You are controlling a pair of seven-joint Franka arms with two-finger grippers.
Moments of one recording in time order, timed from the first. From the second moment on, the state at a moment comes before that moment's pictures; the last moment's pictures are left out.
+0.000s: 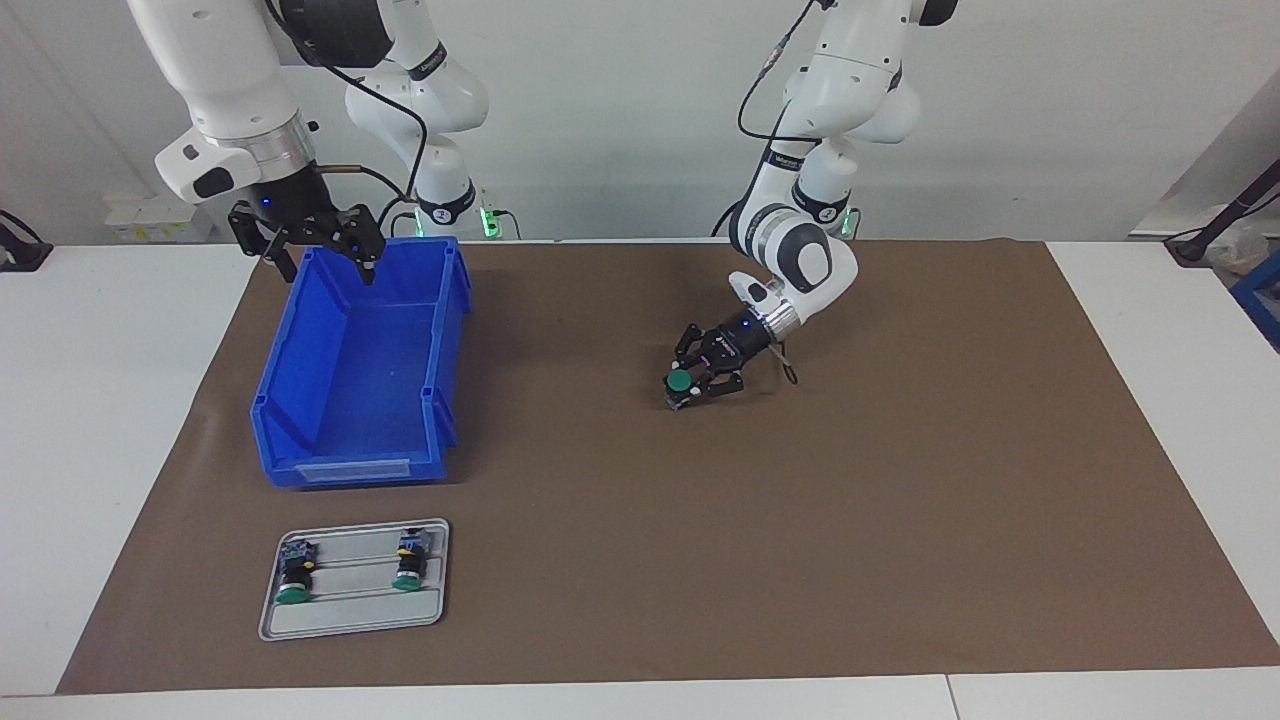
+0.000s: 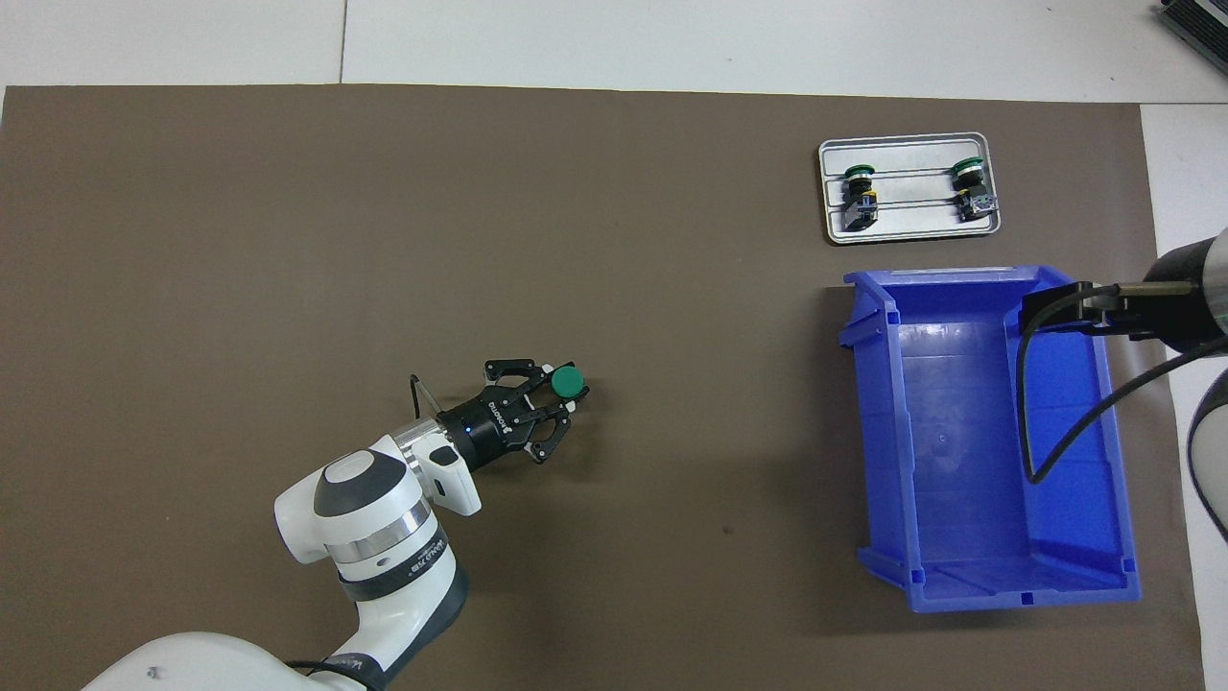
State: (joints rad) left arm -0.50 0.21 -0.02 -2.37 -2.32 2.36 2.65; right arm 0.06 -0.08 -0.02 -1.71 -0.02 1.67 0.11
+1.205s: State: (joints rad) left arm -0.50 0.21 -0.02 -2.38 -2.32 2.36 2.65; right arm 0.06 -0.08 -0.02 -1.71 -0.02 1.69 0.11
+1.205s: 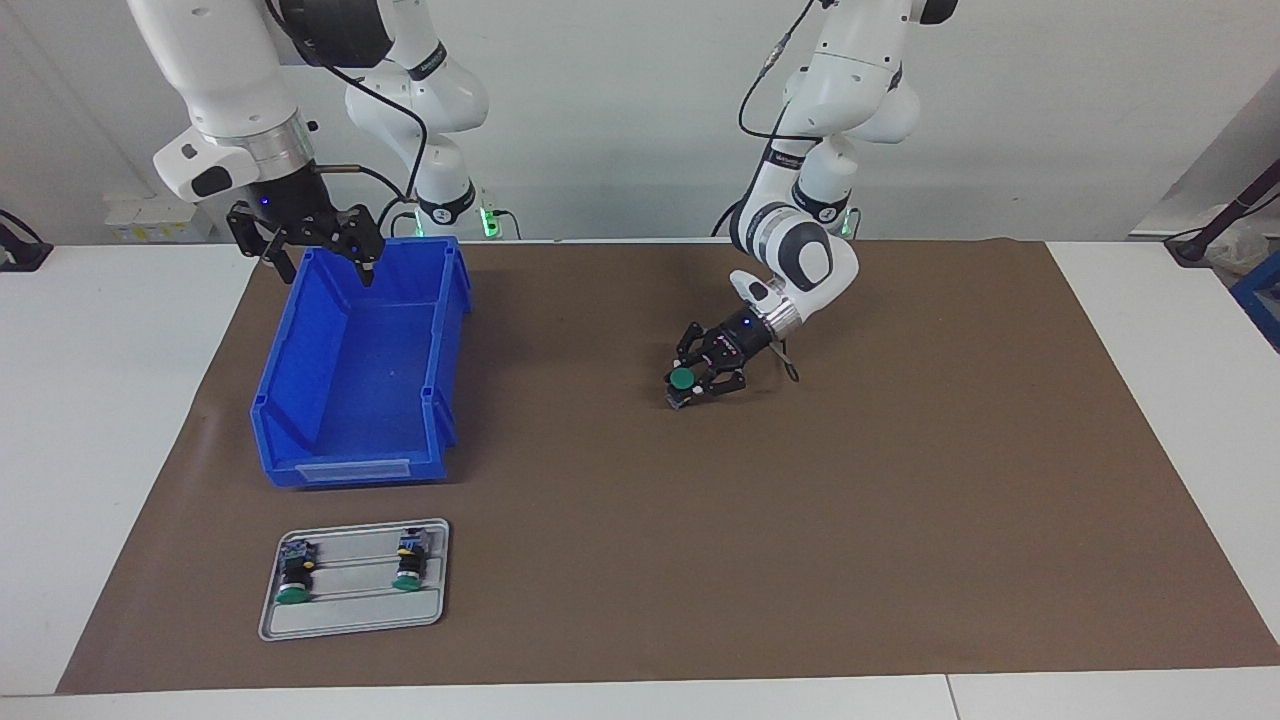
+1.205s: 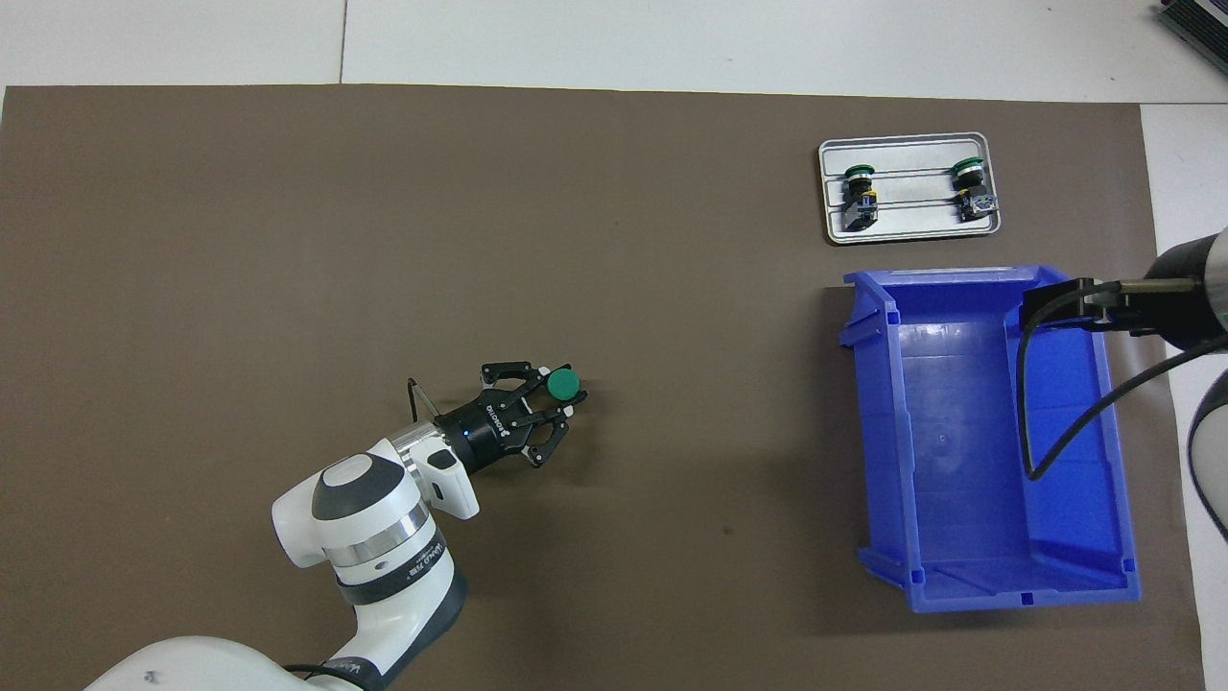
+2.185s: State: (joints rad) left arm -0.50 0.21 -0.02 -2.38 -2.32 2.37 2.65; right arm 0.06 -0.08 -0.02 -1.71 -0.02 1.69 0.11
